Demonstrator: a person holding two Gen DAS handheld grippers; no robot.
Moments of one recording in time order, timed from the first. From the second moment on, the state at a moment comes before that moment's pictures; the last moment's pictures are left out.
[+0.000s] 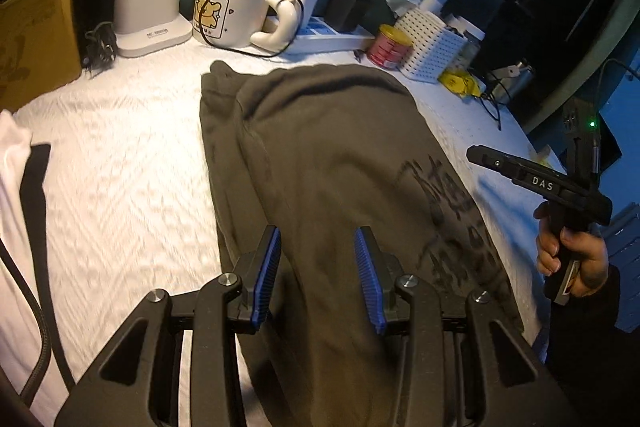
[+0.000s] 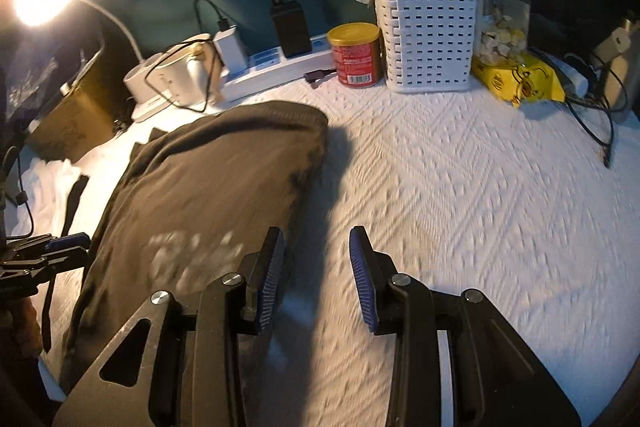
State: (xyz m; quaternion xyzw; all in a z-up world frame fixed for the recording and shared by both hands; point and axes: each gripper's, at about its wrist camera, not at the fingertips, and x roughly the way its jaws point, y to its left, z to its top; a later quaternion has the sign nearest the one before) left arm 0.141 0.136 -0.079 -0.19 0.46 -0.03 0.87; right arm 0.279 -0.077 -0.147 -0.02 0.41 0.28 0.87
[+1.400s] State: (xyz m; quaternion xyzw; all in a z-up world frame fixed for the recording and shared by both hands) left arm 0.055 0.106 -0.102 -0.19 0.48 -0.03 0.86; right arm 0.188 -0.132 -0.191 0.12 0.48 0.38 0.78
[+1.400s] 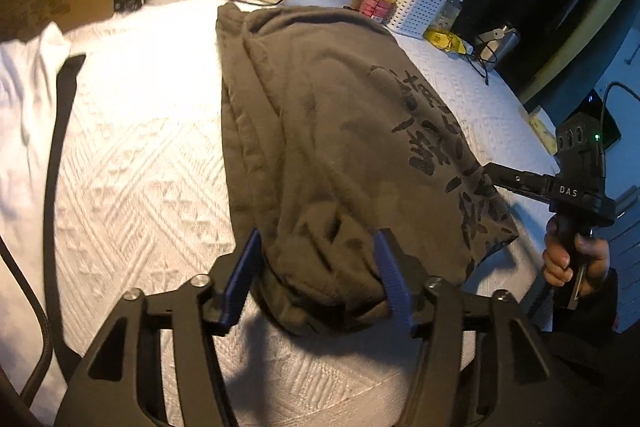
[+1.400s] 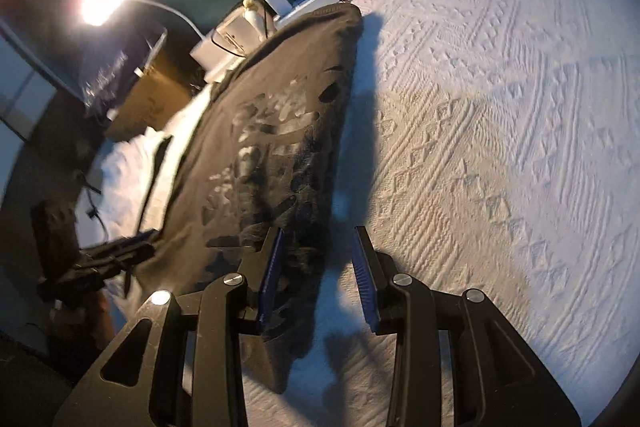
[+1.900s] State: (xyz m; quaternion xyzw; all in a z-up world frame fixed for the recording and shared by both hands) left arm 0.044 0.087 -0.088 -0.12 0.46 -0.04 0.88; right arm 0.169 -0.116 -0.198 0.09 0.46 0.39 0.79
